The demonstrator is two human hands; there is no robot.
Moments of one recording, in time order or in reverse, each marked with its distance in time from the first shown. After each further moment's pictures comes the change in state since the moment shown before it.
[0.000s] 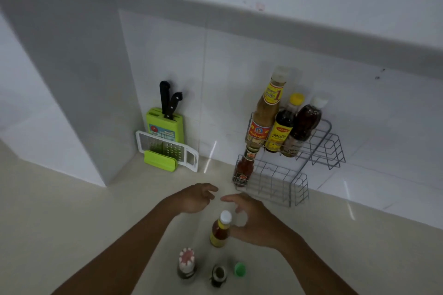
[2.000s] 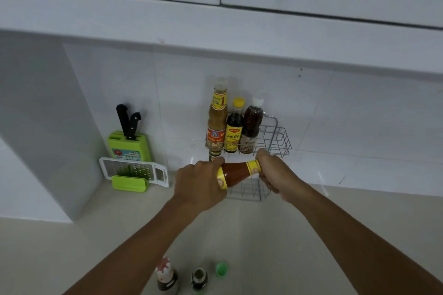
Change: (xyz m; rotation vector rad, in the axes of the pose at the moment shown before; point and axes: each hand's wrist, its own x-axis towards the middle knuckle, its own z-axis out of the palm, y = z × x) left_hand -0.085 0.164 0.035 0.814 0.601 0.342; right_hand -0.057 -0.044 -0.124 0.377 0.481 0.446
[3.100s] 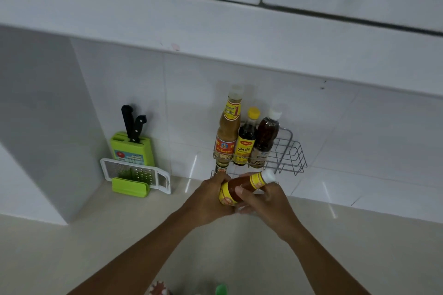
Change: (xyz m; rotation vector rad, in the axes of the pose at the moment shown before) left_hand 0.038 -0.032 0.070 -0.735 -0.225 -0.059; right_hand 0.033 0.049 0.046 0.313 -0.070 -0.321
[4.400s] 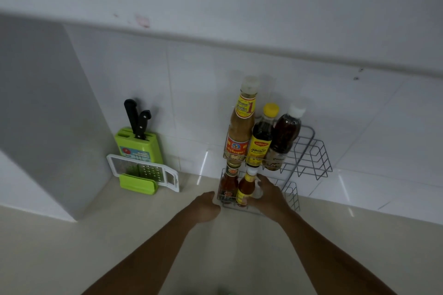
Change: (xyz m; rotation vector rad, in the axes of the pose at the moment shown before) left_hand 0.048 -0.087 0.018 0.009 -0.227 -0.517; right_hand 0.107 0.108 0.004 -0.477 -0.057 0.209
